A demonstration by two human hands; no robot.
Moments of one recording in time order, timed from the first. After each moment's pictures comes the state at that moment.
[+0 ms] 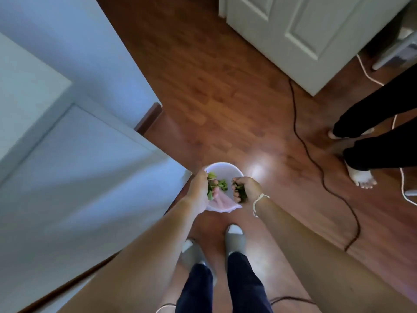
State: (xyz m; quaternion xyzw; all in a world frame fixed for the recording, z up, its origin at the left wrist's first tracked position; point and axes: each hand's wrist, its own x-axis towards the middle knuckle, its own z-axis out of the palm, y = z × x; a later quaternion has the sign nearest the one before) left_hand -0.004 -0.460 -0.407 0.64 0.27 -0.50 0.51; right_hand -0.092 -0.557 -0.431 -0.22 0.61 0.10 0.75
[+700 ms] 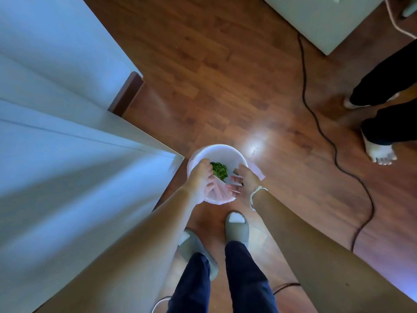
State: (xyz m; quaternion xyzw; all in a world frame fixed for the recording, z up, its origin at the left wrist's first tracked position) left_hand 0.007 -0.482 -0.522 0.63 0.28 -0.57 0.45; right_hand -0.085 -0.559 -0.548 -0.19 0.65 0.10 0.73
